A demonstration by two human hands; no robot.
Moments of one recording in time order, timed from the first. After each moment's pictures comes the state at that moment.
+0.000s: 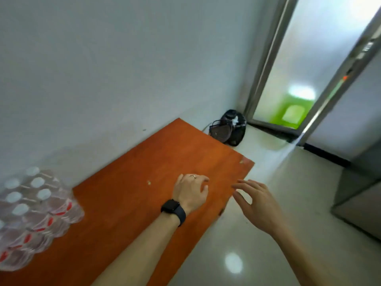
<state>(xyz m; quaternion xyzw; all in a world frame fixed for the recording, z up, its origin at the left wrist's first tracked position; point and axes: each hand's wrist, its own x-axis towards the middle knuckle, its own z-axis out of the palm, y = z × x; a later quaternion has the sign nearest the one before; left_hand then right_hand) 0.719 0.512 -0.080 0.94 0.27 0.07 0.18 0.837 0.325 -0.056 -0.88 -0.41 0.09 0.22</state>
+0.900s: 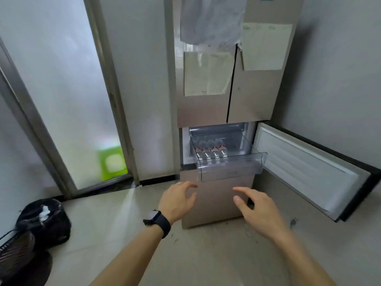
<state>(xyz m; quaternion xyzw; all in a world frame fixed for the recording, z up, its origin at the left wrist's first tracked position) 1.272 -0.019 0.002 0.95 -0.18 0.03 0.26 1.181 -0.263 0.023 -0.94 0.02 -0.10 0.32</state>
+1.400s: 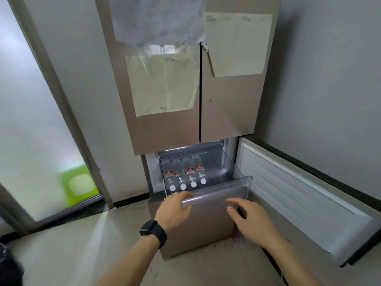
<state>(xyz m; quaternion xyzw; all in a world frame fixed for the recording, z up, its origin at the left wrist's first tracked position) 1.496 -0.183 -0.016 0.94 -0.20 -0.05 0.29 1.393 -0.420 -0.004 -0.94 0.06 -0.05 0.34</state>
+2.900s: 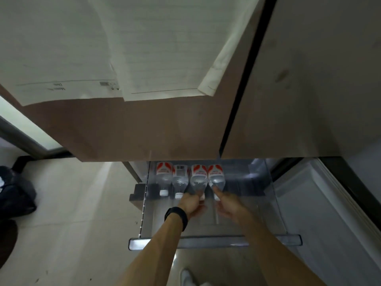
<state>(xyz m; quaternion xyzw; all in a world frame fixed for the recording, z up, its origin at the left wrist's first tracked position) 1.790 -0.320 -0.197 0.62 0.29 -0.32 0.65 1.796 -0.477 -0.197 -0.70 0.27 0.33 0.57</state>
